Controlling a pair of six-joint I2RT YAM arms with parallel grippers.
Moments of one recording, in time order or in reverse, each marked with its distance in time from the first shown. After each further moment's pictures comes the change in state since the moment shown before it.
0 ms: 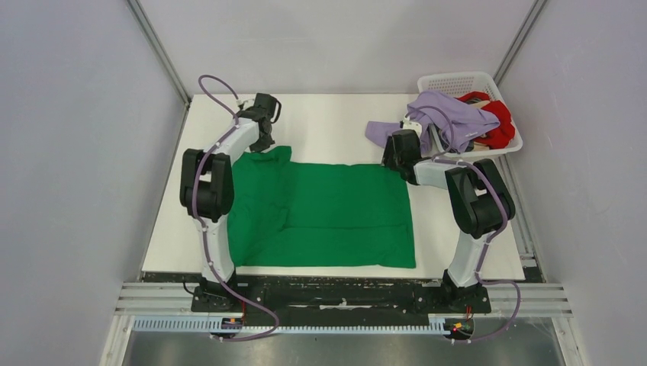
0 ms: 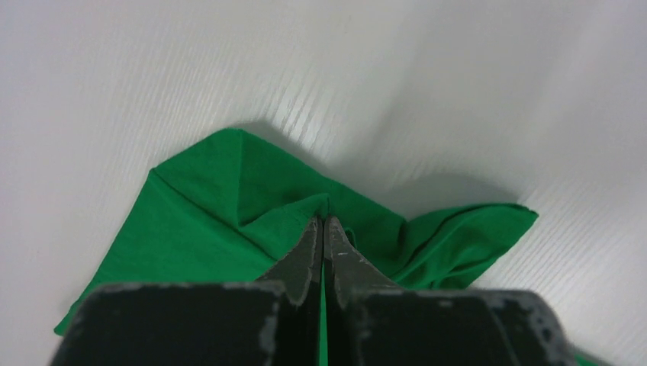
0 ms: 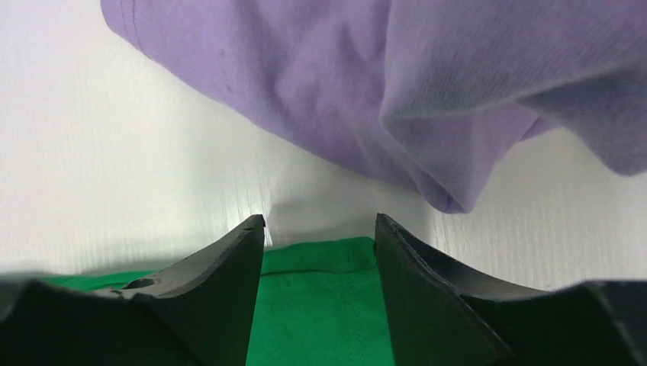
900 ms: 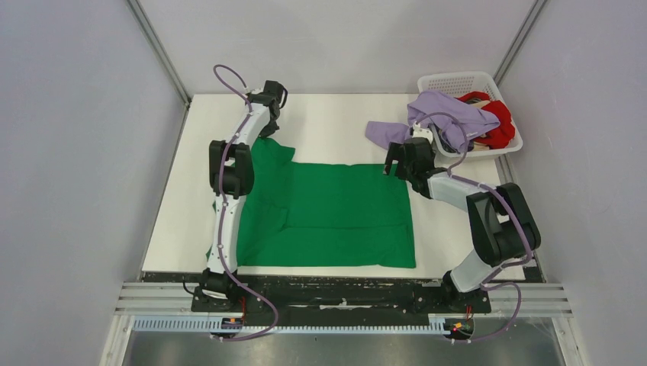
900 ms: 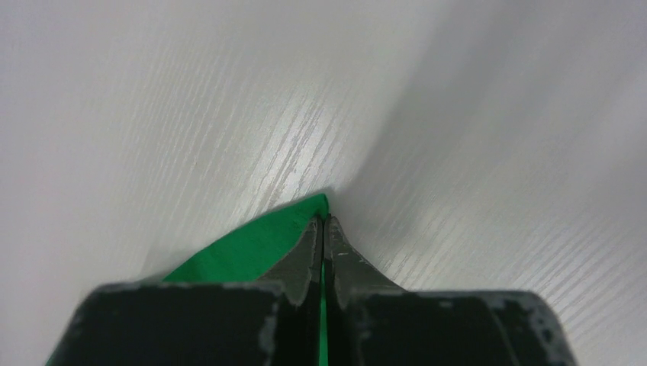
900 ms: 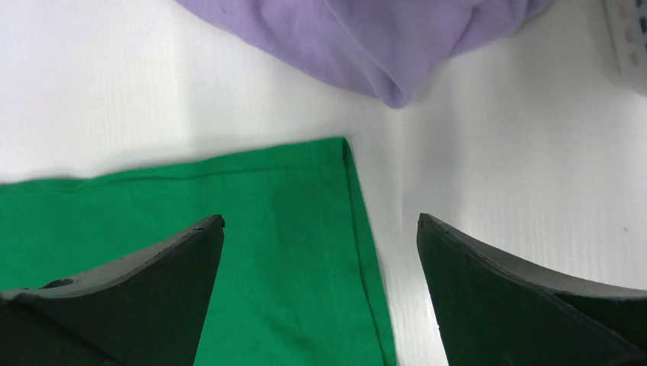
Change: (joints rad) left arm 0.026 0.480 0.658 -0.236 -0.052 -0.002; right arm -0.009 -0.288 -0.207 -0.068 -0.048 -0.004
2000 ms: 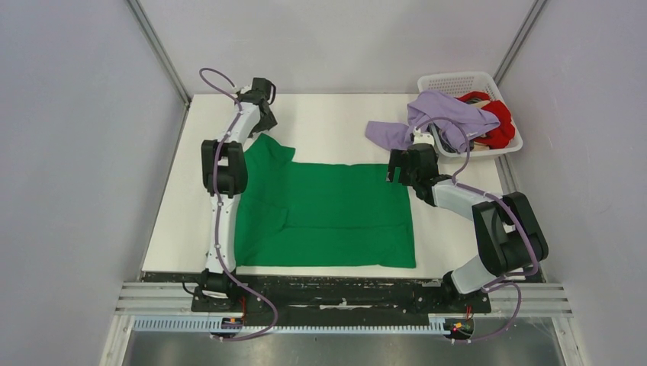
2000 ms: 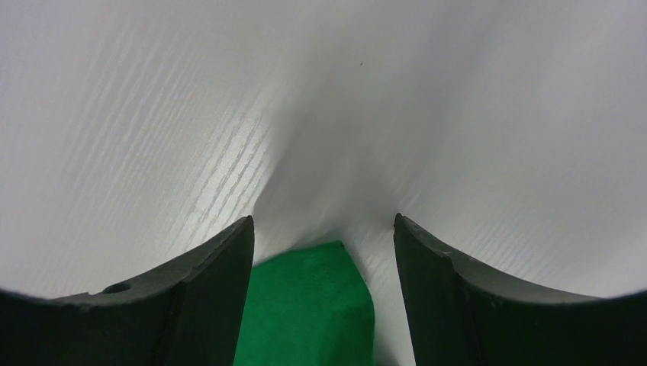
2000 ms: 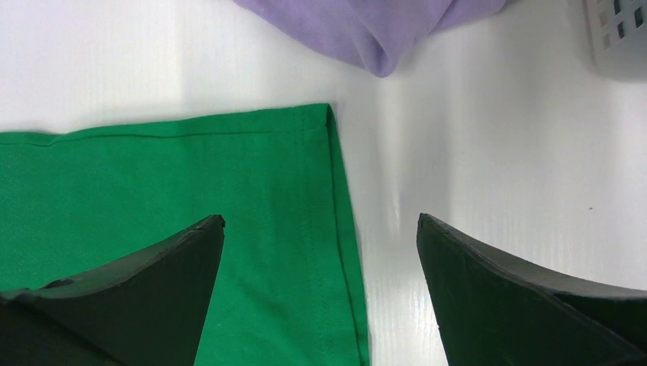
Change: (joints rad) left arm 0.057 -0.026 -0.042 0.100 0.122 -0.051; right arm -0.005 -0.050 -0.062 0.016 -0.012 -0.072
